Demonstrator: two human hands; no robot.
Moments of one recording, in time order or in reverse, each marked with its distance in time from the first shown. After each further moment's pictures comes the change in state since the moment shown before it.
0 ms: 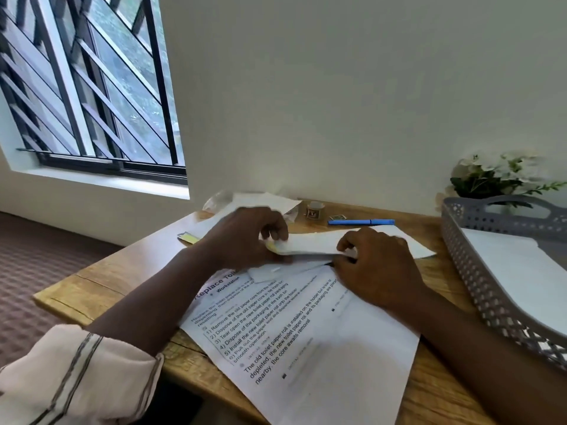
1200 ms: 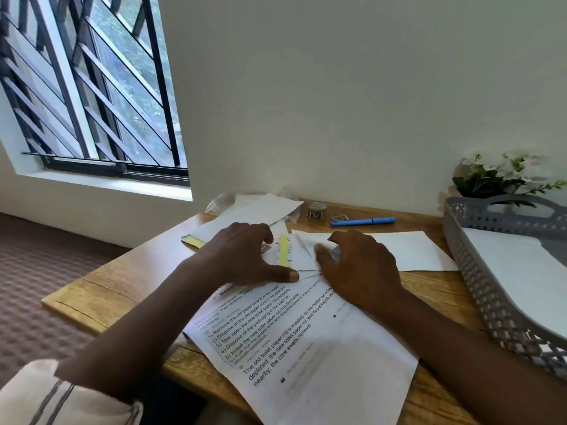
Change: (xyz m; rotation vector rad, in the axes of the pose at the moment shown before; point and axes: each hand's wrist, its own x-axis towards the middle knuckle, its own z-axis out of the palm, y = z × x) left_hand -0.016 0.038 -0.013 0.213 -0.345 -0.433; right_hand 0.005 -0.028 0.008 -0.014 -0.058 0.090
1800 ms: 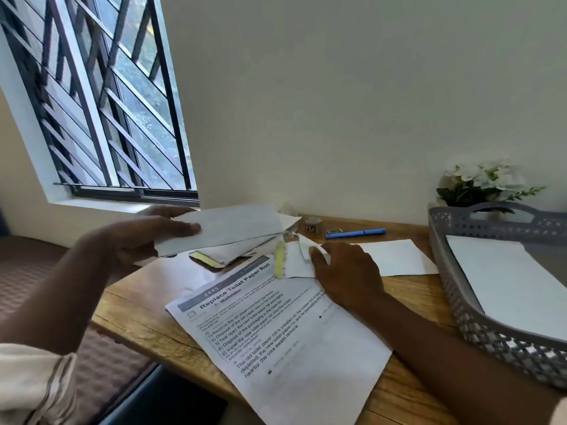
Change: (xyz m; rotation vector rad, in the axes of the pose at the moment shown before) left_hand -0.053 -0.089 -0.084 -1.058 0.018 -0.137; right_hand -0.002 0.007 -0.002 0.150 -0.002 0.012
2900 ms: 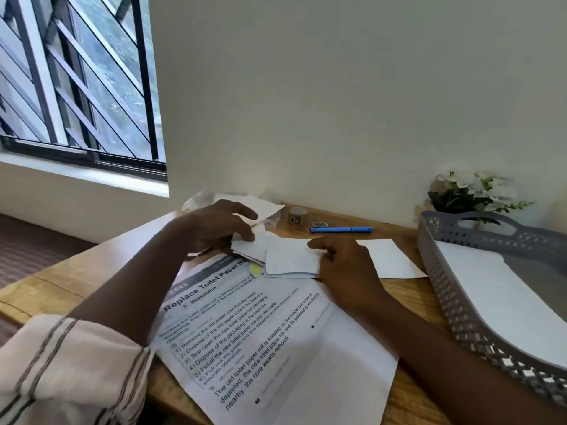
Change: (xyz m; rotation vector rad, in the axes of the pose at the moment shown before) left_hand 0.106 -0.018 0.101 0.050 -0.093 -0.138; right_hand 0.009 0.016 0.004 0.287 -0.006 0.059
